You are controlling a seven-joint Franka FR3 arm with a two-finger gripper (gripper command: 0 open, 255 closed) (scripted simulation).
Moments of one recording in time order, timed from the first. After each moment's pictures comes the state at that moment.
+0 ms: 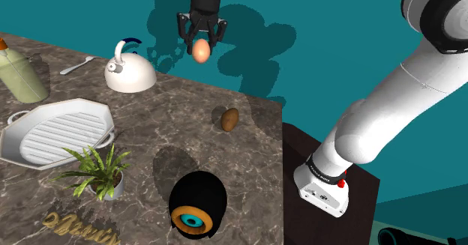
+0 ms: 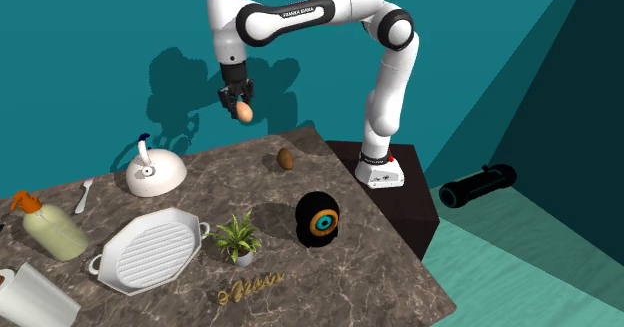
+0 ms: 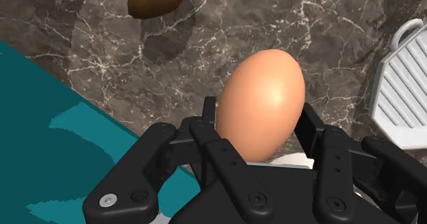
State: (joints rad) arm 0.04 -0.12 0.24 -1.85 0.17 1.73 0.63
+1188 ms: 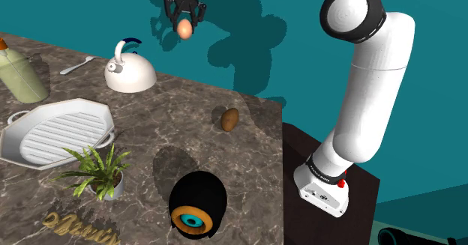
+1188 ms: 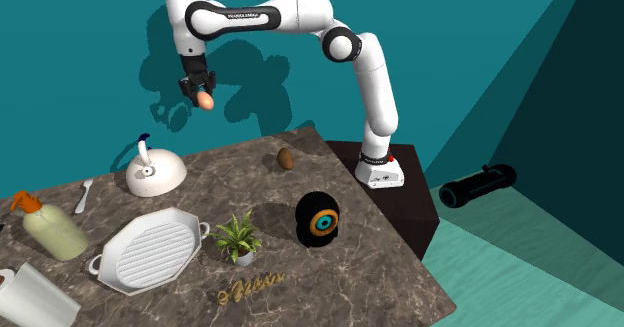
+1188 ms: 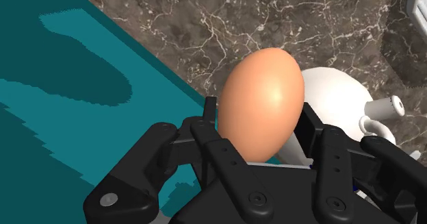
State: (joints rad) arm -0.02 0.37 0.18 -1.23 0.07 1.60 0.51
